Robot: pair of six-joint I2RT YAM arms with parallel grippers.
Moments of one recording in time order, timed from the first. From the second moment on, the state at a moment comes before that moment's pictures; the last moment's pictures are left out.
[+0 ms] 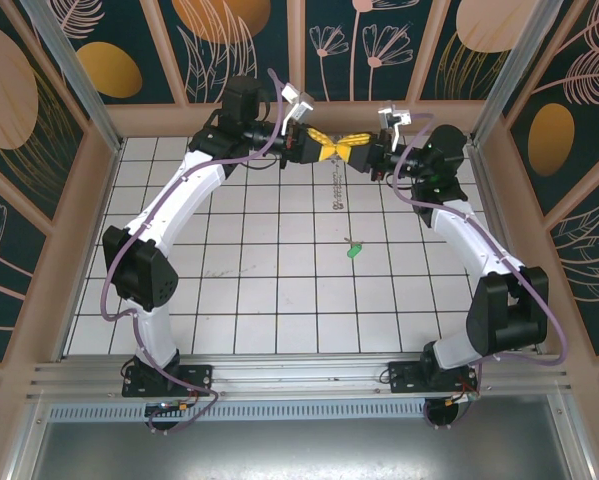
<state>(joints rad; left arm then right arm) -0.49 1.92 1.96 -0.35 1.17 -0.01 0.22 1.48 1.16 0.59 -1.16 0.57</state>
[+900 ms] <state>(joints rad) -0.48 1.92 1.93 -0.32 1.18 -0.05 0.22 1.48 1.16 0.53 -1.17 0.51</state>
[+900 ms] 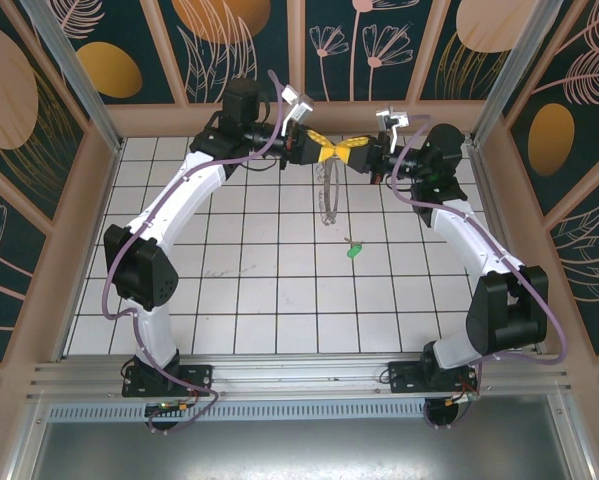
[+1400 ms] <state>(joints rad) -0.48 1.92 1.91 -0.23 1.16 -0.11 0.21 1.47 1.09 0.67 -1.12 0.61</state>
